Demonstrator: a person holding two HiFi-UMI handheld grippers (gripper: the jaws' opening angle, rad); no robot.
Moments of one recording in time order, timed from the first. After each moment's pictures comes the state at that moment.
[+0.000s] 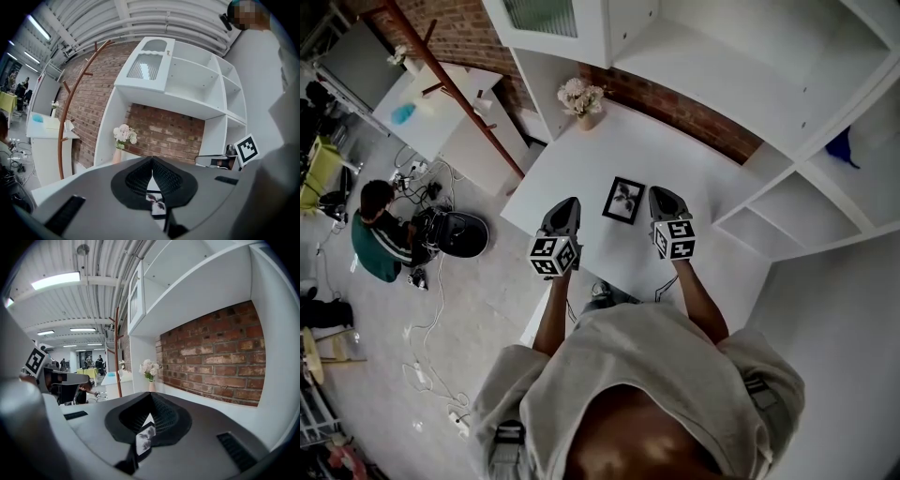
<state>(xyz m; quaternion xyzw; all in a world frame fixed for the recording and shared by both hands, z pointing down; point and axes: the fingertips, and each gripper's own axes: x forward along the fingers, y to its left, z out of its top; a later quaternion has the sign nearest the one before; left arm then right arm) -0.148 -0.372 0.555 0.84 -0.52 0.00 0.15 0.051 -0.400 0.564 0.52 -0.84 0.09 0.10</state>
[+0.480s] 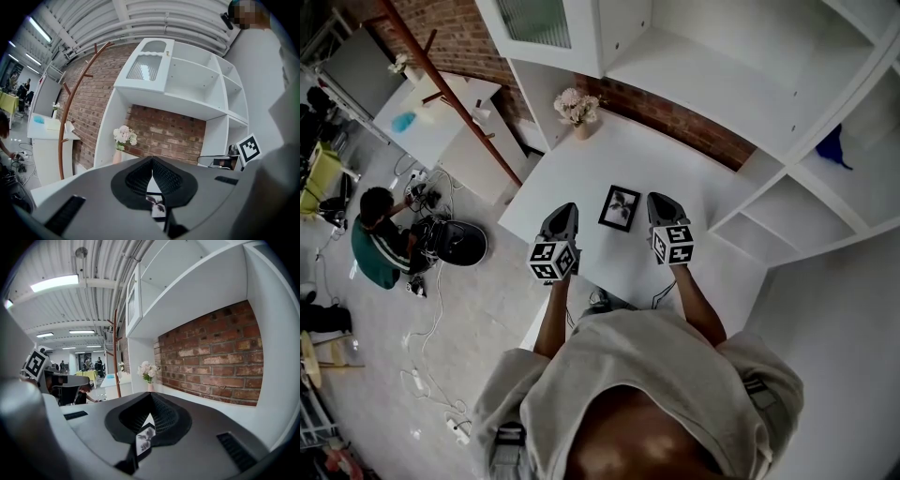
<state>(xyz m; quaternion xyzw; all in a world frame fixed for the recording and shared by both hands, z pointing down) -0.142 -0.375 0.552 0.84 -0.52 -0.01 0.14 0.062 -0.400 0.560 0.53 -0.84 0.10 0.08</state>
